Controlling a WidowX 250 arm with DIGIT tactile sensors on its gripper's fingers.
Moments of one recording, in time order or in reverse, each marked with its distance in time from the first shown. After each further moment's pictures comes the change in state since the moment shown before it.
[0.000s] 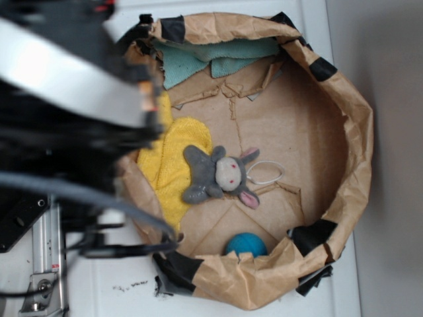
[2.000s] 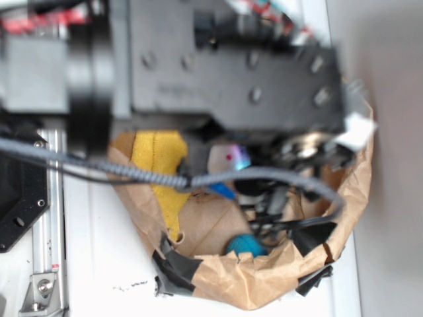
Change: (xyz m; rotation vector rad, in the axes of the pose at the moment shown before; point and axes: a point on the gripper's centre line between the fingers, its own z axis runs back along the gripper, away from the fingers) arm 0.087 -0.002 -0.055 -0.011 -0.043 0.001
